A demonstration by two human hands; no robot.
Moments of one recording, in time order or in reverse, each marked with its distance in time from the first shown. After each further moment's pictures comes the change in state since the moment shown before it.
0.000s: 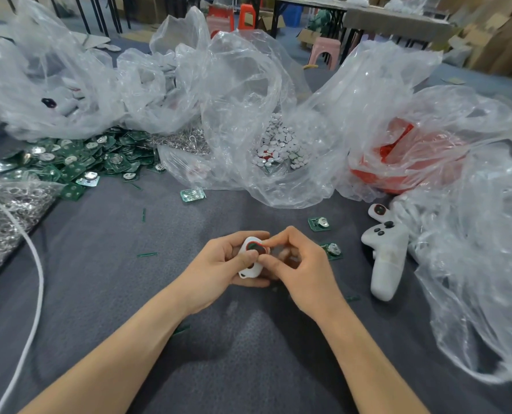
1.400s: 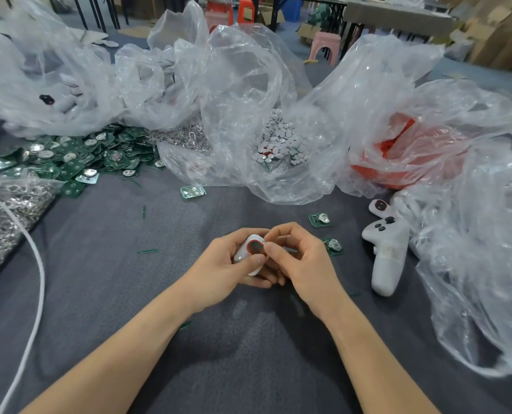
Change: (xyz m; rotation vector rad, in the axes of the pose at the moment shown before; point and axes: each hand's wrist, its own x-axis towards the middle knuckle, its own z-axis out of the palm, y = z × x) left_hand -0.001 -0.001 0.003 0.172 -0.045 0.075; right_hand 0.001 -0.005 0.001 0.237 -0.016 0.115
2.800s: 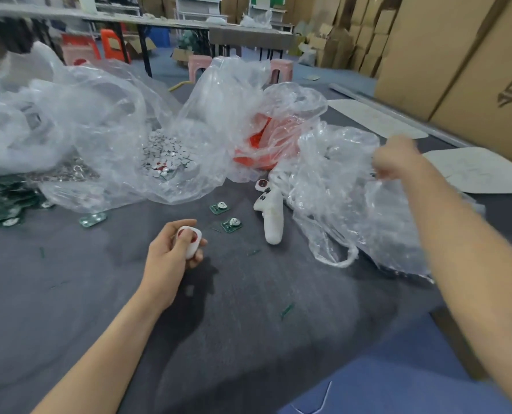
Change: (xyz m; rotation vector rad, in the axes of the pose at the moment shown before) left_hand 0.019 -0.017 0.048 -0.011 0.274 0.127; right_hand -0.052 -0.123 -0.267 -1.346 0.747 0.615
